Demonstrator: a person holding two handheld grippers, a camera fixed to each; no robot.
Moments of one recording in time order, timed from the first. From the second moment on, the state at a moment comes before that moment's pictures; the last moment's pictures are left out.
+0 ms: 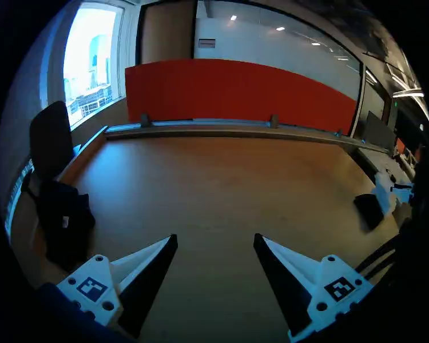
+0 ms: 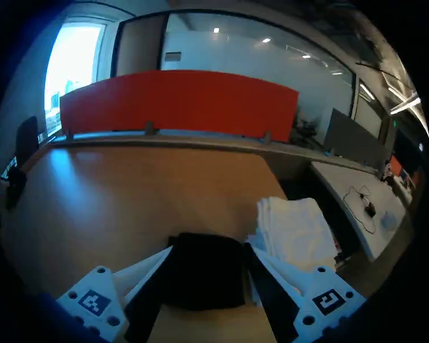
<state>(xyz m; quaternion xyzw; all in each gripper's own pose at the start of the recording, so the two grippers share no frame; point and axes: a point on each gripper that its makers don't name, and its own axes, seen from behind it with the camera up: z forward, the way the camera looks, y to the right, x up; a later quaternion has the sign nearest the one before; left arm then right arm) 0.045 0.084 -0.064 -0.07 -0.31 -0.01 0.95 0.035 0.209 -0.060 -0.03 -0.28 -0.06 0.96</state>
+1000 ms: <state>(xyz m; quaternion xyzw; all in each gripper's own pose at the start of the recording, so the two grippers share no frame) 0.088 0.049 -0.027 -0.04 -0.21 -0.02 0.98 0.138 0.114 -0.022 -0.02 -0.12 -0.03 0.99</state>
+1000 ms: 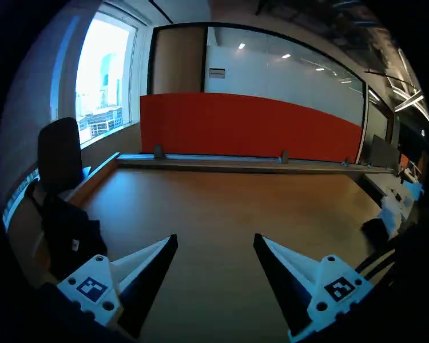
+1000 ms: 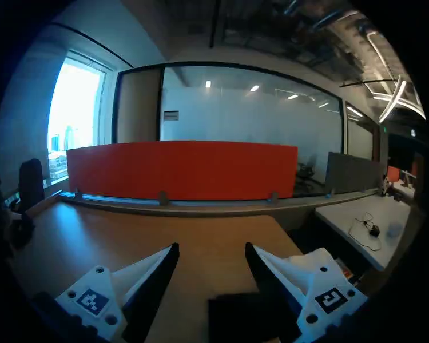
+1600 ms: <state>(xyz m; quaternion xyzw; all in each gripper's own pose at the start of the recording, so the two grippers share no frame) 0.115 0.026 -0.008 -0.04 -0.16 -0.02 0.99 0.166 -0.002 0.002 0.01 -0.07 -0.05 1.00</state>
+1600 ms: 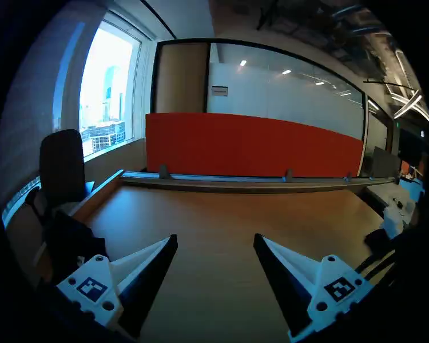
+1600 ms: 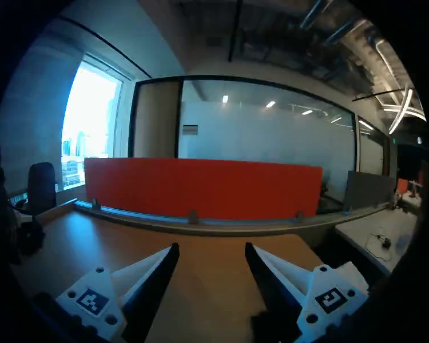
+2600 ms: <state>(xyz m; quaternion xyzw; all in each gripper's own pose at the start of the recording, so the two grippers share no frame) 0.136 0.009 -0.004 -0.02 -0.06 -0.03 1.00 0.175 -0.042 -0.005 0.00 -0.07 -0.03 1.00</state>
